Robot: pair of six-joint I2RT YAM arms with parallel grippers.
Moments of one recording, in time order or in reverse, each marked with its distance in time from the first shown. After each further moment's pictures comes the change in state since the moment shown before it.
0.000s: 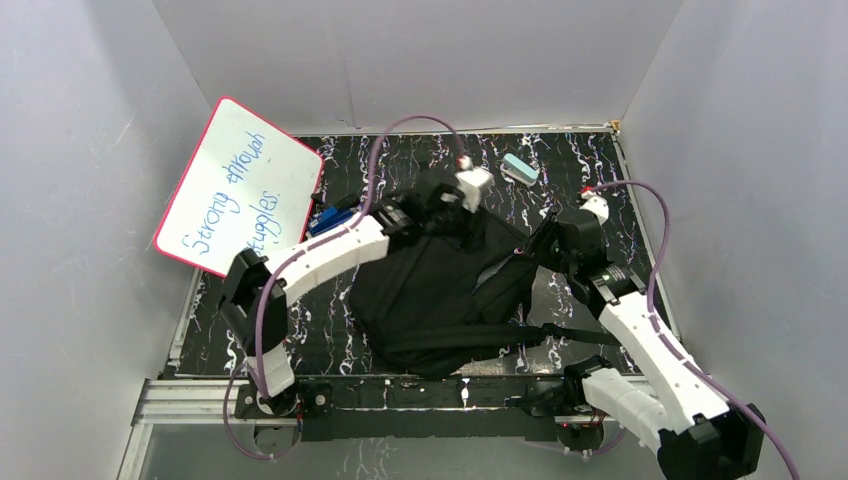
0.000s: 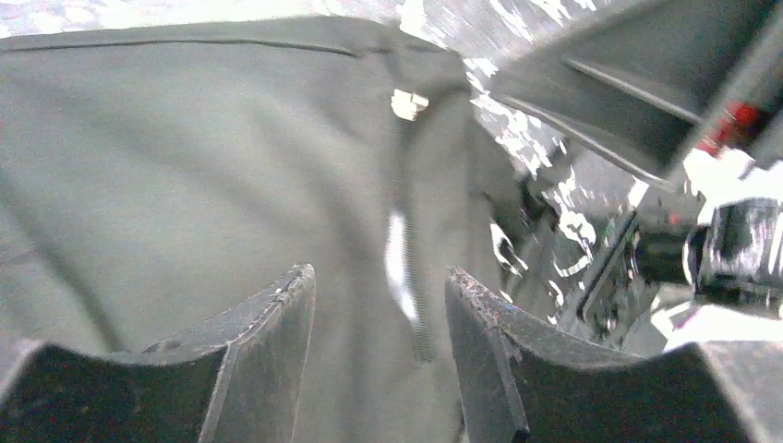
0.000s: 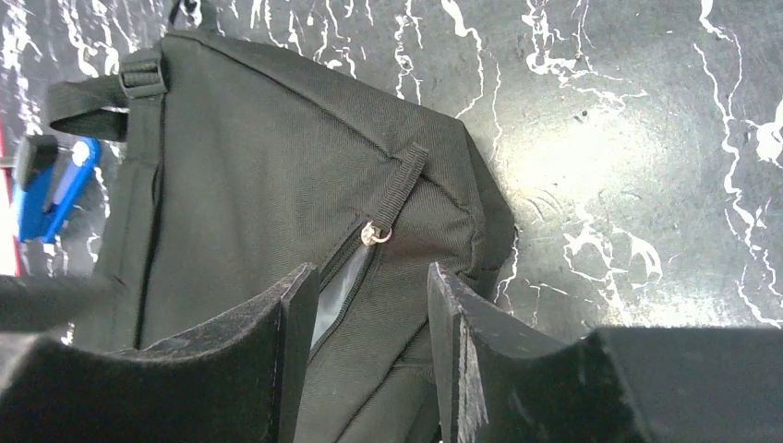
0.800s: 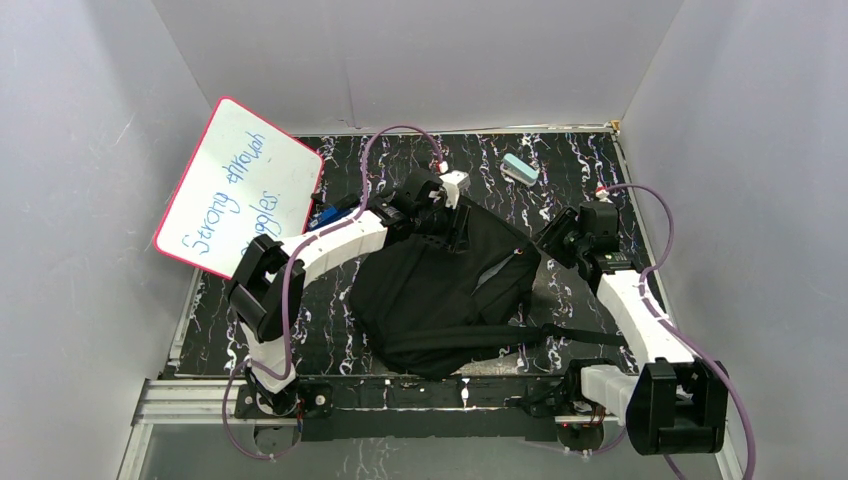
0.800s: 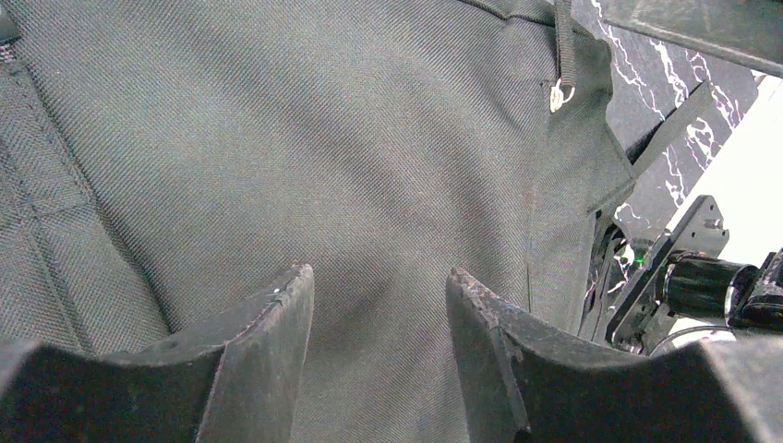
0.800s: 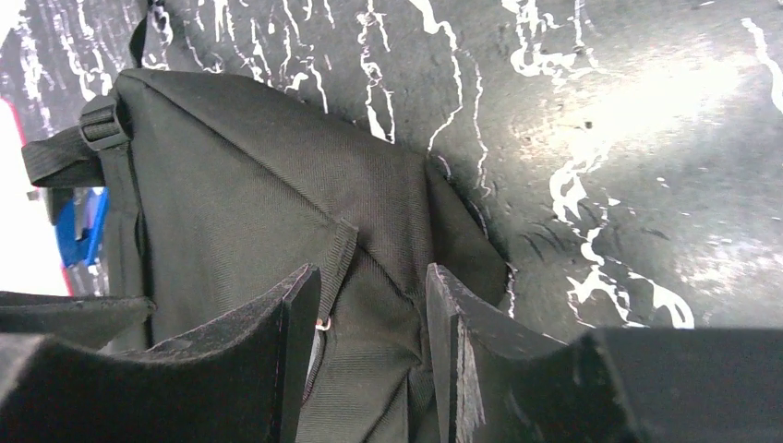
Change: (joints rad) left arm 0.180 0.063 -0.128 0.122 0.132 -0.119; right arm -0.295 0.218 -0.034 0.155 -0.306 -0.035
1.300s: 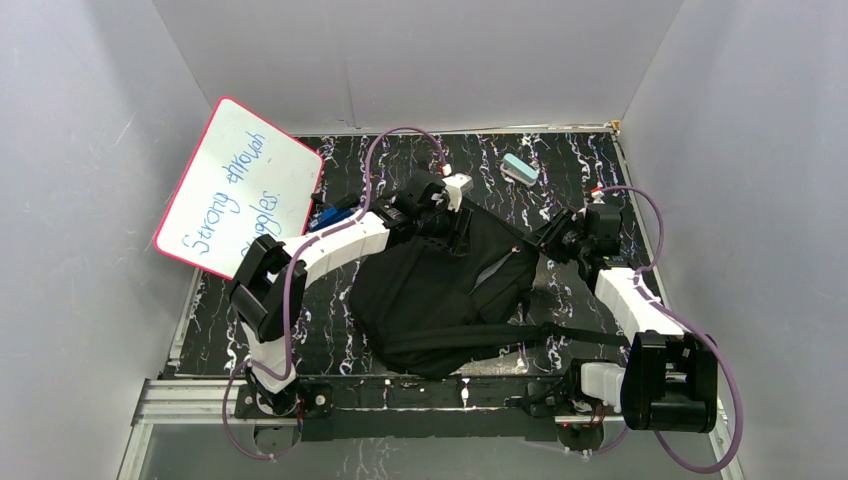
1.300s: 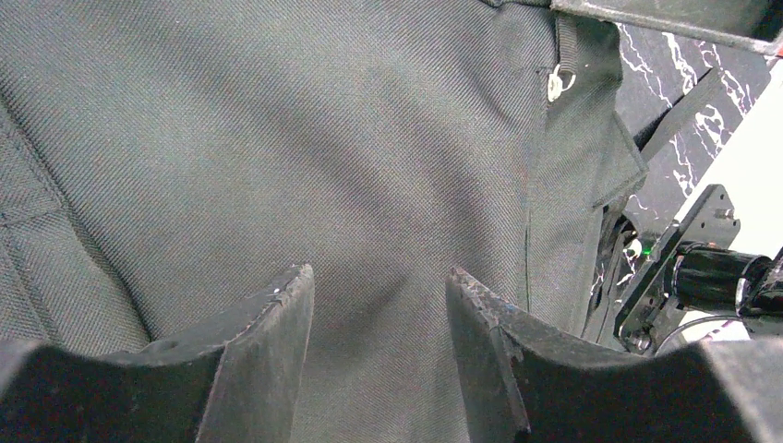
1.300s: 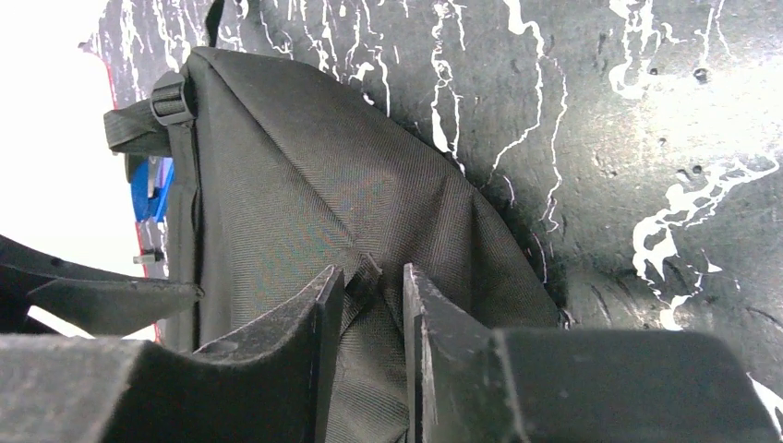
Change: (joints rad) left arm -0.011 0.005 0.000 -0.005 -0.005 0.019; right arm -0.081 0.115 -0.095 0.284 -0.285 0.011
